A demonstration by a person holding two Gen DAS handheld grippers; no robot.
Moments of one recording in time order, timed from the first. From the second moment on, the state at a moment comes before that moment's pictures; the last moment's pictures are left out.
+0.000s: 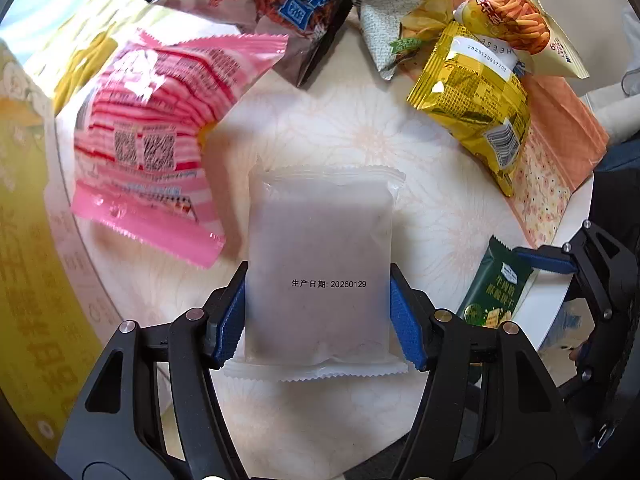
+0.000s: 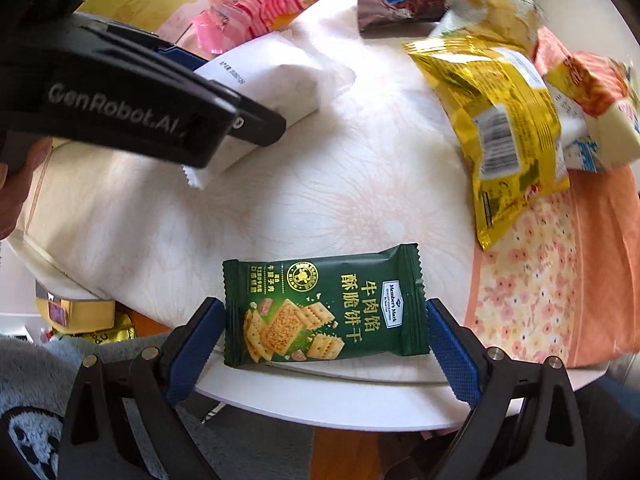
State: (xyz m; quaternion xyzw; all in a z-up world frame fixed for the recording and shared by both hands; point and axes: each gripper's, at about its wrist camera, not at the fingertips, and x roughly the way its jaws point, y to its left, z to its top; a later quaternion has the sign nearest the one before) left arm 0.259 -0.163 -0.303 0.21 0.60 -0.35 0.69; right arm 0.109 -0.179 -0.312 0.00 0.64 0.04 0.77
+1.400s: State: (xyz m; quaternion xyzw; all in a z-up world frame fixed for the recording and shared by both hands) left arm 0.205 -0.054 -0.099 0.06 0.48 -0.24 0.84; right arm 0.131 -0.197 -0.122 -0.06 0.45 0.06 0.89
